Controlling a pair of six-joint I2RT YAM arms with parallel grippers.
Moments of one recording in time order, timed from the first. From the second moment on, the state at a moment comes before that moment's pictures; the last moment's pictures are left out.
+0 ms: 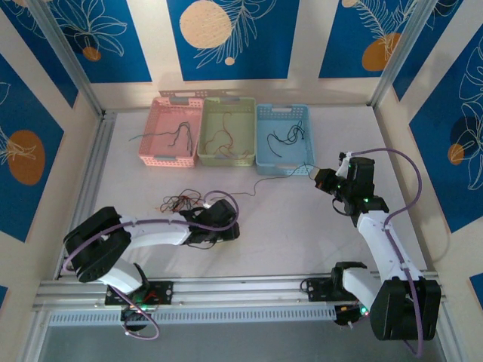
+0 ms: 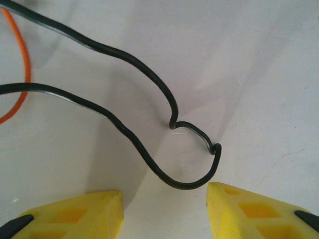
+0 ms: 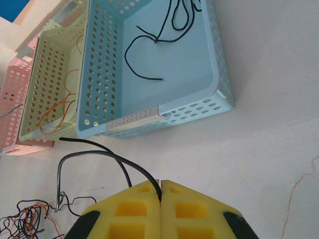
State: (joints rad) left arm -0.97 1.52 0.69 -0.22 -0.05 -1.05; right arm -0.02 0.99 0.64 -0.30 -0.34 0.52
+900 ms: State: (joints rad) left arm -0.98 1.58 0.81 -0.14 -0.10 -1.01; right arm -0.02 0.99 0.64 -0.29 -0.36 0.52
